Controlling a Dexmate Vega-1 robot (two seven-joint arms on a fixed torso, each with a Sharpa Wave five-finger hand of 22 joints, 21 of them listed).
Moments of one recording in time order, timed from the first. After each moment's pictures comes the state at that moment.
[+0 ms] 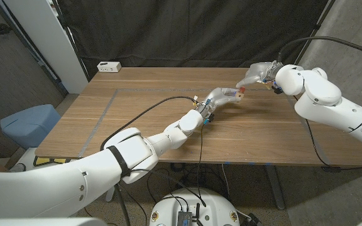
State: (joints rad) left arm 0.33 -0.11 0.91 -0.39 -0.12 -0.74 0.12; left_hand 0.95 0.08 0.27 -0.17 0.21 0.86 -0.17 0.20 0.20 0.83 -0.21 0.33 0.60 0.50 -0.05 0.24 0.30 0.15 0.11 0.21 0.18; right arm -0.65 -1.07 -0.57 -2.18 -0.59 -0.66 0.53; right_hand 0.55 -0.08 0.31 -0.13 0.20 0.65 -0.03 0.48 0.23 0.27 0.08 0.19 0.24 0.22 0.05 0.20 0.20 0.38 0.10 0.18 0.17
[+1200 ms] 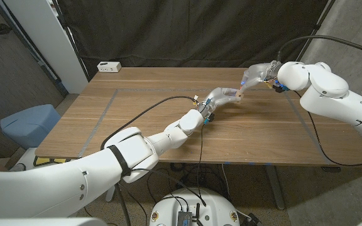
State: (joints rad) left arm 0.33 -0.11 0.91 -0.38 -0.13 -0.73 0.11; left_hand 0.95 0.08 0.27 -0.17 0.21 0.86 -0.17 0.20 0.20 0.83 -0.21 0.33 0.60 0.50 -0.05 0.24 0.30 0.15 0.11 0.21 0.18; right arm -0.61 -1.11 -0.58 -2.17 -0.50 -0.60 0.57; right_hand 0.77 -0.09 0.39 -0.19 0.19 0.51 -0.07 0.42 0.23 0.11 0.05 0.18 0.25 0.12 0.05 0.19 0.20 0.35 0.10 0.18 0.17
